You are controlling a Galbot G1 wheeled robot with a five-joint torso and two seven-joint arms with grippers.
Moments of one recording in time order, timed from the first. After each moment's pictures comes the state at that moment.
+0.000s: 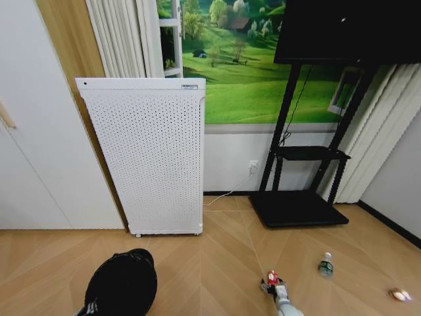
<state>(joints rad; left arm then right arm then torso) 2.04 -1.38 -0.90 -2.15 -0.70 0.11 -0.06 -1.09 1.32 0.53 0.80 0.02 0.03 0.05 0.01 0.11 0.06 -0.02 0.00</state>
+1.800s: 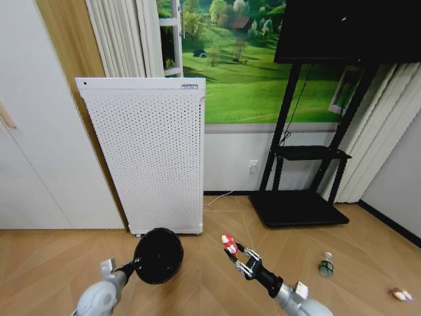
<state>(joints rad) 1.24 -0.83 -0.24 -1.74 -1.09 0.32 -0.29 -1.54 1.03 0.42 1.91 0.45 0.34 -0.58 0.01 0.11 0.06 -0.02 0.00</state>
